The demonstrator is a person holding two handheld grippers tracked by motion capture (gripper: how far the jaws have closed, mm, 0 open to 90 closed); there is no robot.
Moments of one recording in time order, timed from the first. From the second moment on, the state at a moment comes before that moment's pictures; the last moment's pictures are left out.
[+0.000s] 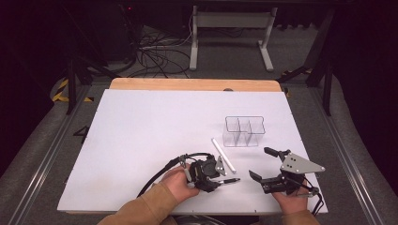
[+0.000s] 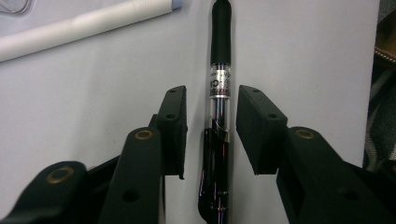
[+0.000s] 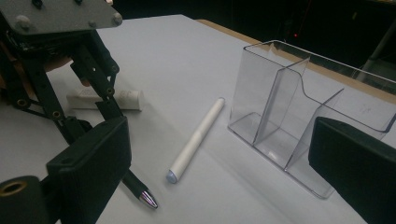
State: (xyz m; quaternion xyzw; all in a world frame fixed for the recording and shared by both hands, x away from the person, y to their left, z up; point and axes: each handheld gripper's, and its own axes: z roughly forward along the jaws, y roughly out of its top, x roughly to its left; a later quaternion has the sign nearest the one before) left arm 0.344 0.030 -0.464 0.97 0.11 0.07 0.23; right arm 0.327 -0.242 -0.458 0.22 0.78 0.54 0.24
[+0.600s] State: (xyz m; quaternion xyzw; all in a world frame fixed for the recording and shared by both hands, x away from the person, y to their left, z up) left arm 0.343 0.022 -0.469 0.97 0.08 0.07 0.20; right arm 0.327 -0.242 -0.459 0.22 0.78 0.54 0.24
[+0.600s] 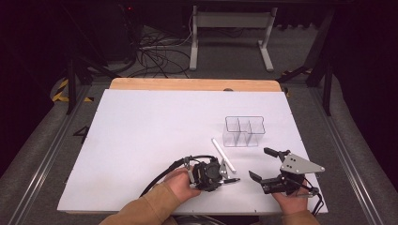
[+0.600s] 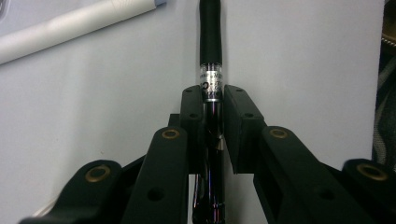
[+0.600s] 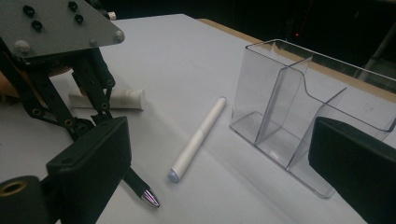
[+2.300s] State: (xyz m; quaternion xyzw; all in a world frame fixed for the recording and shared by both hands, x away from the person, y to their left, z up) left arm 0.343 0.110 -0.435 0.83 0.15 0.06 0.53; right arm 0.323 -0.237 -0.454 0.21 0.78 0.55 0.24
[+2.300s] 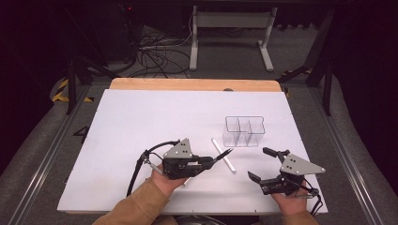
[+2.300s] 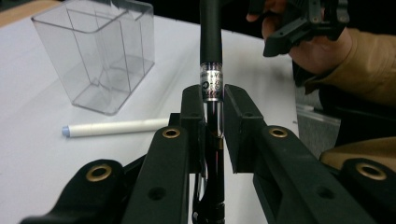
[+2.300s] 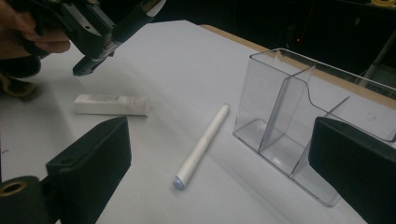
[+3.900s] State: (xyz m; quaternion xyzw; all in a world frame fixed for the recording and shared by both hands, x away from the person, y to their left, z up) left arm 0.335 0.142 -0.457 0.78 0.12 0.09 0.61; right arm 0.345 -0.134 -0.418 0.12 0.79 0.59 0.10
